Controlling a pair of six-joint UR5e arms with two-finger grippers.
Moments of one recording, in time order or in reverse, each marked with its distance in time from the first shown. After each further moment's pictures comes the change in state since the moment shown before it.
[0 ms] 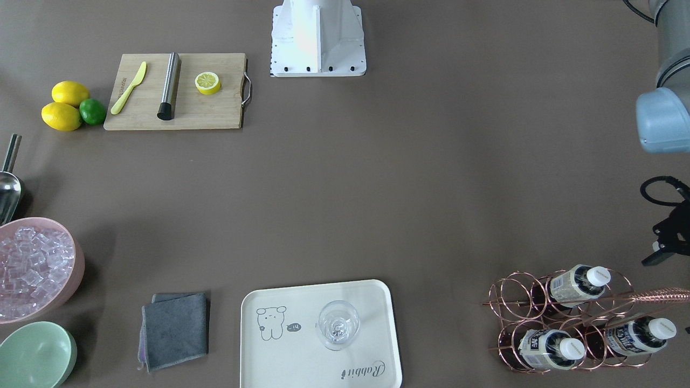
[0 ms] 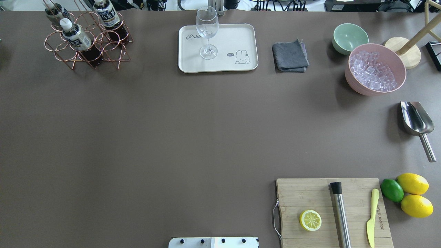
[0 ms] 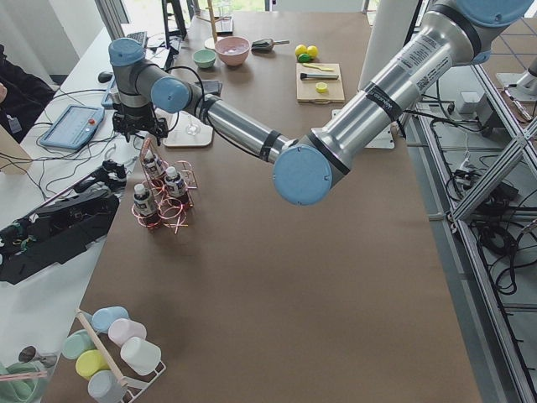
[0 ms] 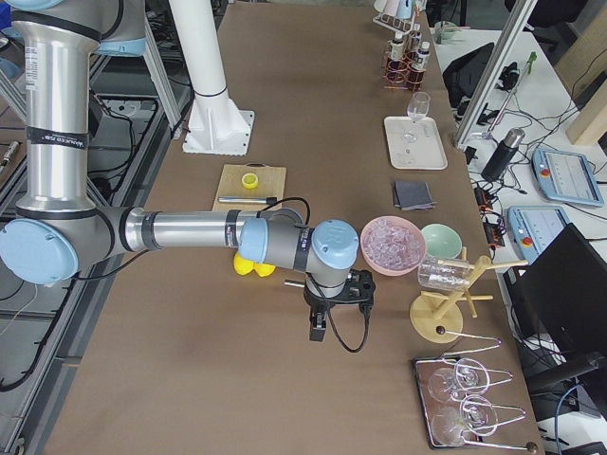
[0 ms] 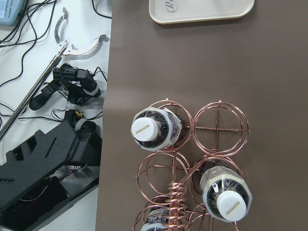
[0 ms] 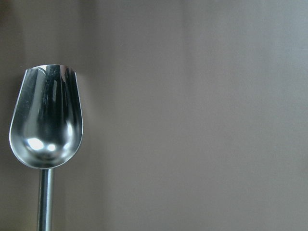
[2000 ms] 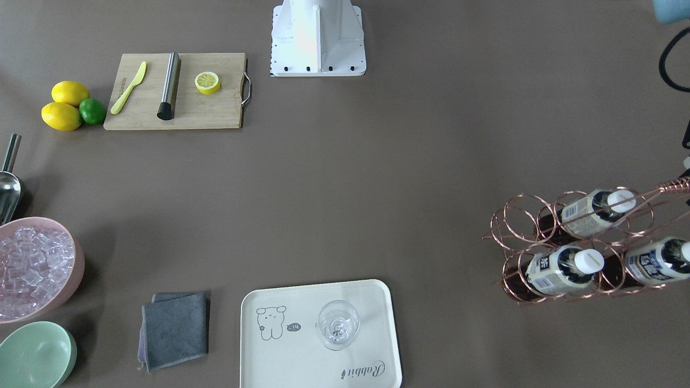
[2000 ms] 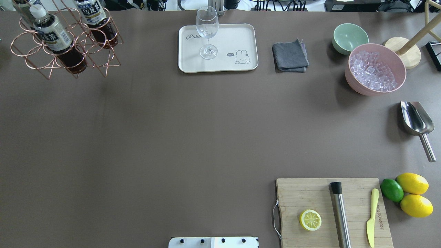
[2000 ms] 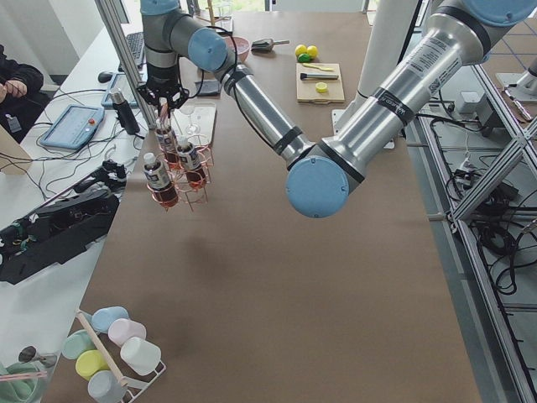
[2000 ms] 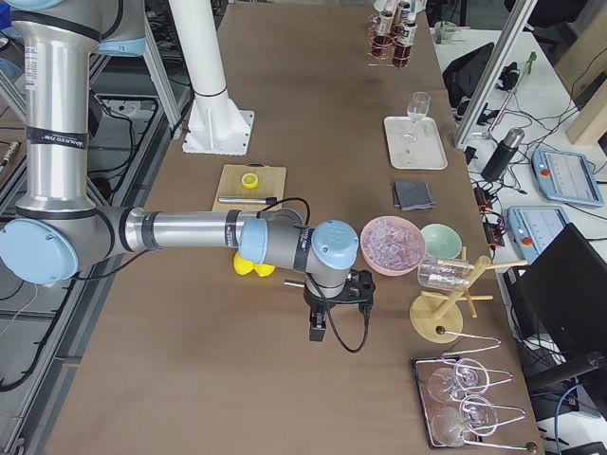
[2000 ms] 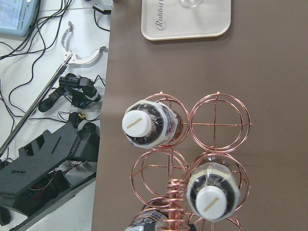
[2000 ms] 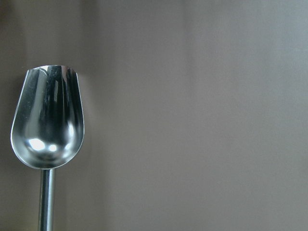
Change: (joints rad) left arm -0.055 0.086 -0.473 0.386 -0.003 0.011; right arm 0.000 0.001 0.001 0.000 0.002 0.000
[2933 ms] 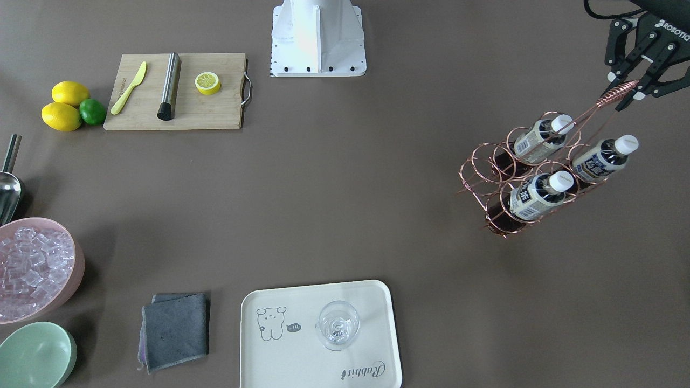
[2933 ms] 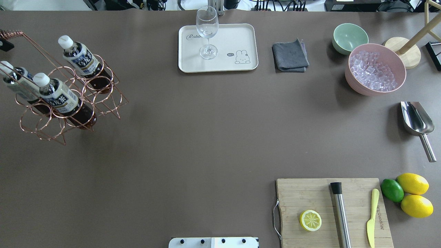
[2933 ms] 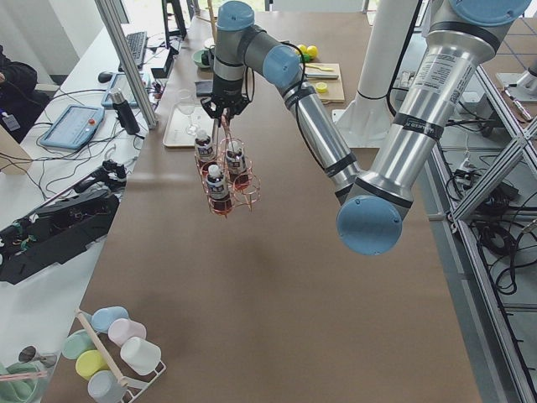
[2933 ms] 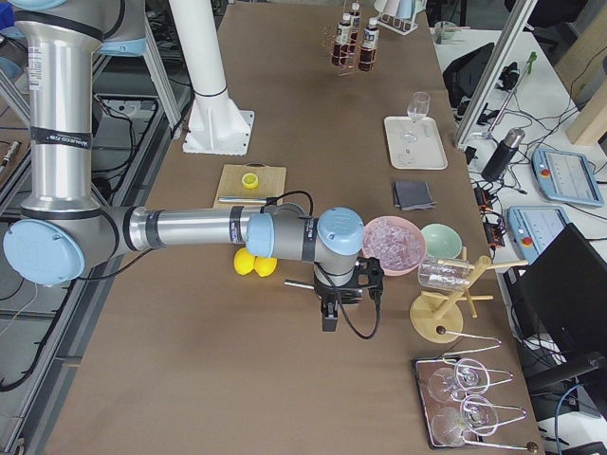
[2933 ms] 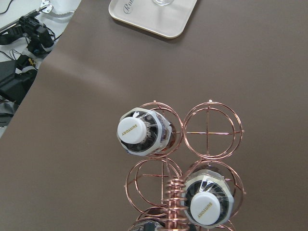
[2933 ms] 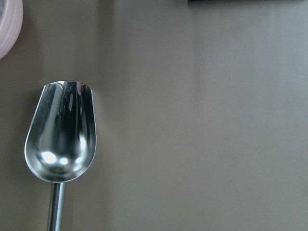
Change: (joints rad) left arm 0.123 0.316 -0.426 0.061 0.003 -0.528; right arm -0.029 0.018 0.014 0.071 -0.001 0.042
